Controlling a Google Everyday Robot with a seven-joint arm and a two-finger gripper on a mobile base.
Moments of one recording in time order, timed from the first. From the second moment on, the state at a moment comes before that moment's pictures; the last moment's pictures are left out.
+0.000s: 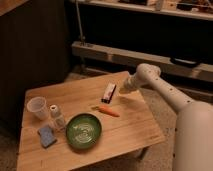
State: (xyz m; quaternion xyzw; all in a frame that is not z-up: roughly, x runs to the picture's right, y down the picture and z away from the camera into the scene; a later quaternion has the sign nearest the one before) arm 0.109 0.017 0.960 -0.04 -0.29 -0.50 0.81
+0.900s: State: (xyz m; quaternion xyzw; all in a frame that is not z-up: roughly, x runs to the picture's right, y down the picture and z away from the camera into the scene) arm 0.084 0.008 0.988 -0.04 -0.28 -0.52 0.81
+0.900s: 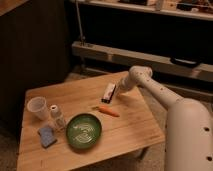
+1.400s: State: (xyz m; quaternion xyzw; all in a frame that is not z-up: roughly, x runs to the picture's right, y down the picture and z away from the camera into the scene) arm 0.047 0.008 1.003 -0.04 -0.29 -0.54 0.79
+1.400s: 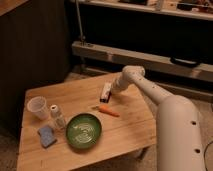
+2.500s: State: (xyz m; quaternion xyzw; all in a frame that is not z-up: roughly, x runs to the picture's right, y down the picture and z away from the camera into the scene) arm -0.076 0.018 0.987 -0.02 -0.35 -0.61 0.71
